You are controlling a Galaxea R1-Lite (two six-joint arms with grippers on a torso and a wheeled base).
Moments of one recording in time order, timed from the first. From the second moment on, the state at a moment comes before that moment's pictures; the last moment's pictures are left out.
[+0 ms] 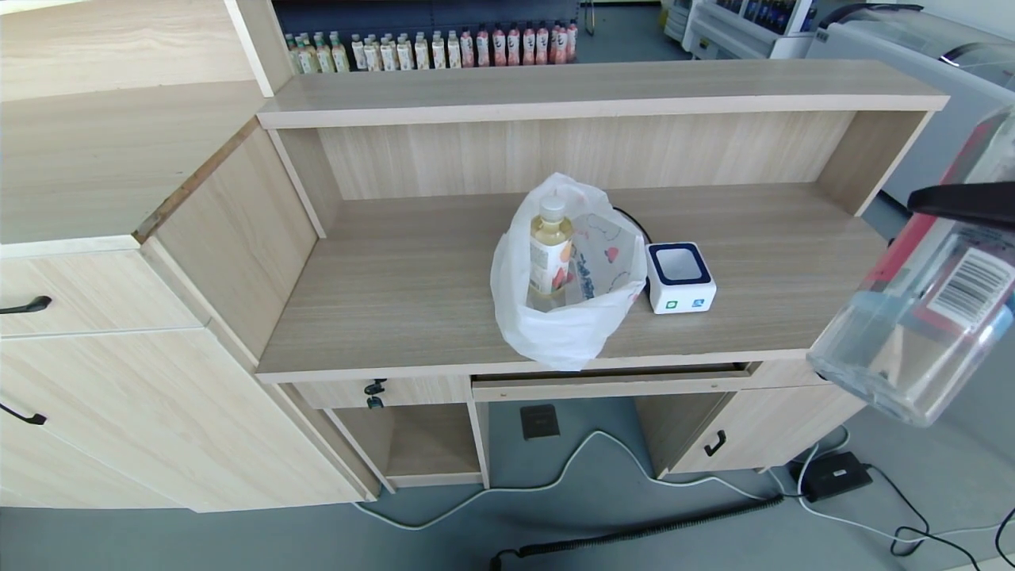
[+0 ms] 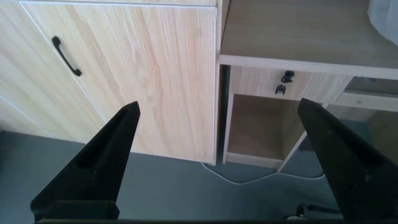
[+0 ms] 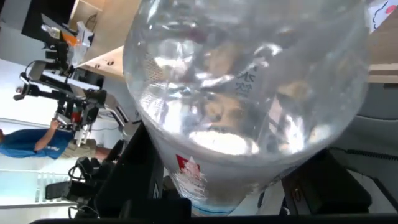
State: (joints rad) left arm 0.00 0.00 0.00 -0.05 0.22 0.00; right arm 0.22 1.07 -1.00 0.02 0.59 0.57
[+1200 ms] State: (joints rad) left arm 0.00 0.00 0.00 -0.05 0.22 0.00; right arm 0.26 1.05 -0.94 0.01 0.56 0.52
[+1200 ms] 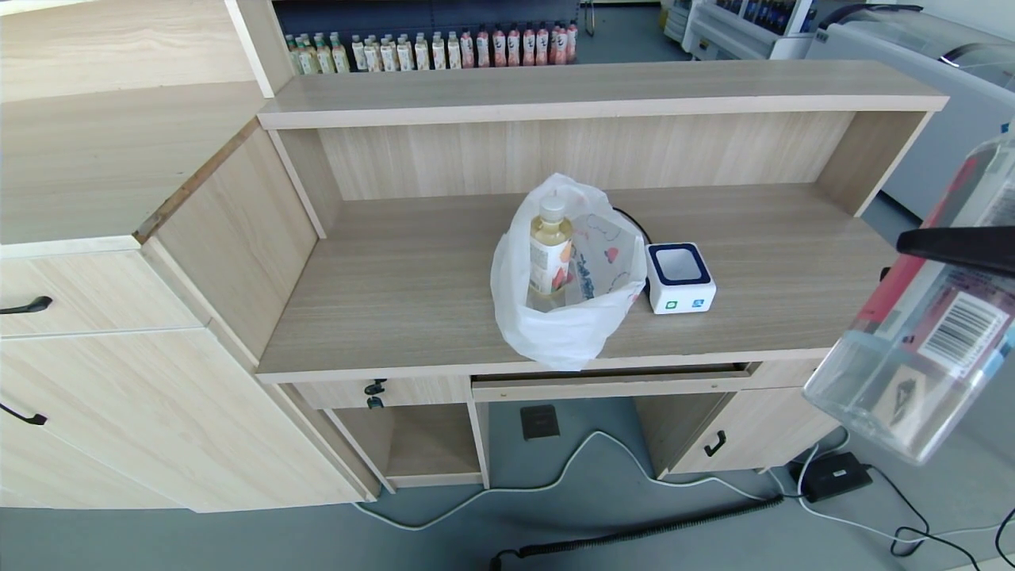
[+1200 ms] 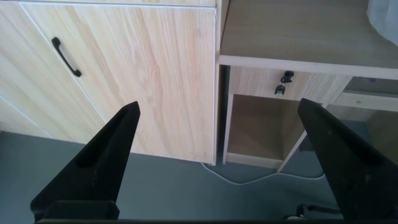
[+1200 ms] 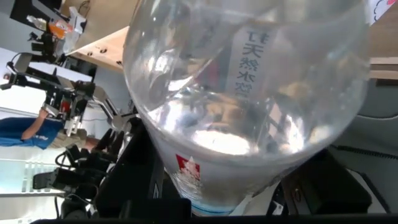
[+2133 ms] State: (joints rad) left arm 0.00 0.00 0.00 -0.05 0.22 0.00; right arm -0.11 1.22 -0.93 -0.23 0.20 -0.40
